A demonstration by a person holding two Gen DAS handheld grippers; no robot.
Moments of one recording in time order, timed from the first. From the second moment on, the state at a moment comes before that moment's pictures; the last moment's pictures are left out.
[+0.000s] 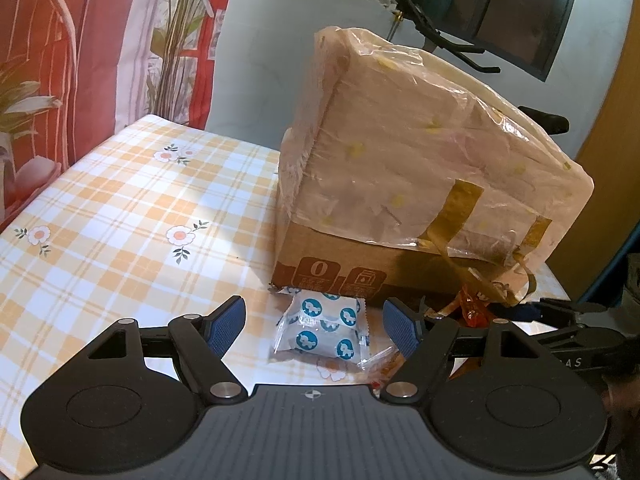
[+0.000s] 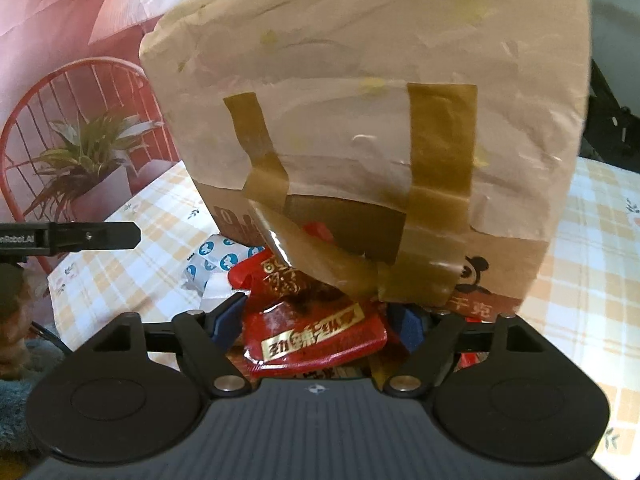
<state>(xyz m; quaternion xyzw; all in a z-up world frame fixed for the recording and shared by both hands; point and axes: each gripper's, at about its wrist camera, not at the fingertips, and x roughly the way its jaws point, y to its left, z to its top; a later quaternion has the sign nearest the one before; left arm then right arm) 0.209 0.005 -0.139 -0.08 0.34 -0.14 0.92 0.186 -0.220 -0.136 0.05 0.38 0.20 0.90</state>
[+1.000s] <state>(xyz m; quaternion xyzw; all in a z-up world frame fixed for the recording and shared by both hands) 0.277 -0.037 -0.190 -0.01 0.43 -0.17 0.89 0.153 -0.206 -0.122 0.04 0.35 0.15 0.93</state>
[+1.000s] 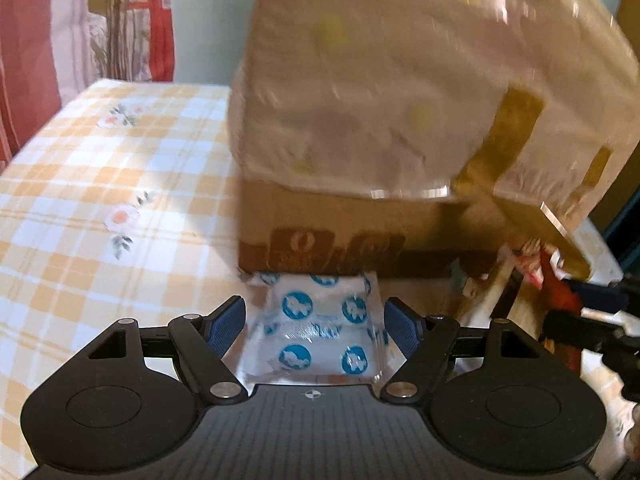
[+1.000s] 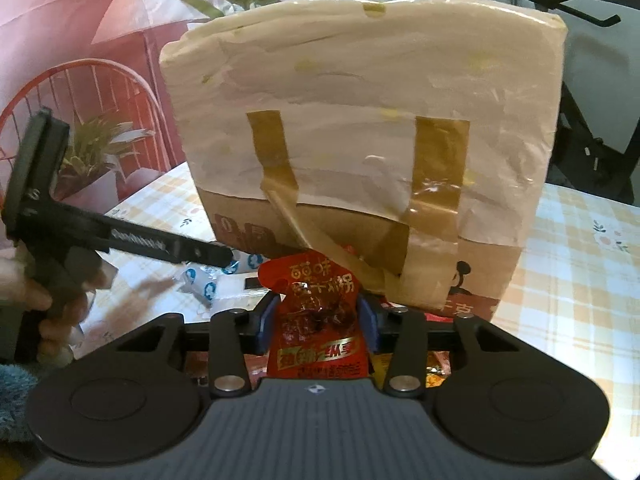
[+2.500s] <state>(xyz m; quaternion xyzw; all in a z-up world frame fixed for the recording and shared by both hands) 0.210 0.005 -0.144 -0.07 0.35 -0.15 0.92 0.127 -0.201 -0.111 0.08 0.33 0.19 0.92</state>
